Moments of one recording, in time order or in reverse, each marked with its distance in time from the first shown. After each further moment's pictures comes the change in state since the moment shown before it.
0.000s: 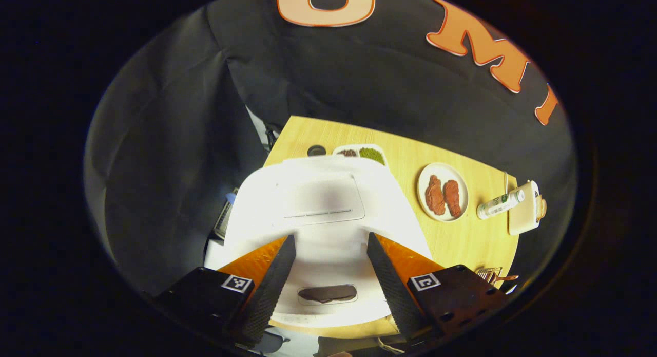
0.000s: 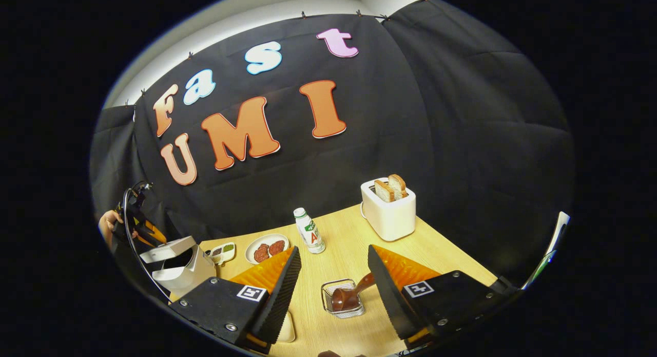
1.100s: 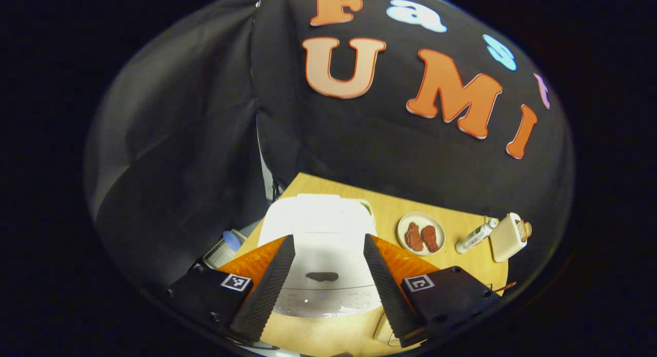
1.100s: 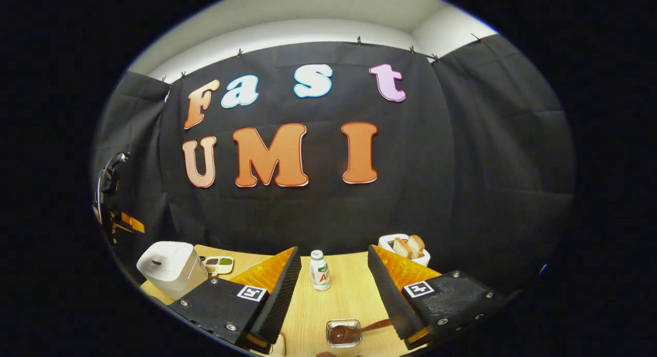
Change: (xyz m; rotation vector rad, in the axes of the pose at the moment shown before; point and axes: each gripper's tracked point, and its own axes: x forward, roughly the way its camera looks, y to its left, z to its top) left arm -0.135 0.006 -0.008 -0.074 -0.648 -0.030; right arm 0.012 0.081 0.092 -0.265 -0.257 0.062
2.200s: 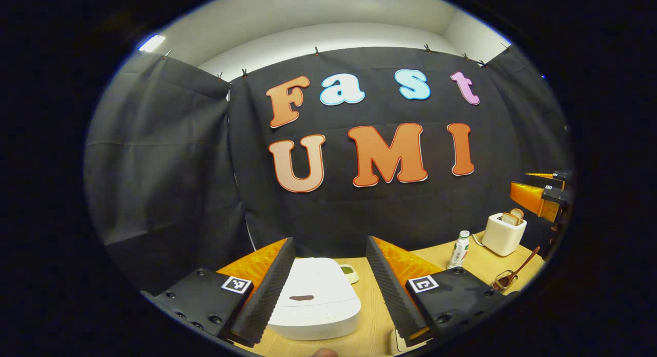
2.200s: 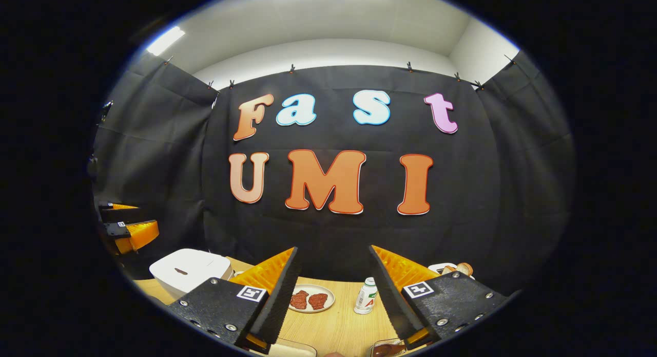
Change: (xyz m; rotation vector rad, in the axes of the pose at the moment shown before) left arm -0.120 -0.082 -0.018 0.213 -0.530 -0.084; right arm 0.001 0.119 0.016 -0.061 -0.166 0.201
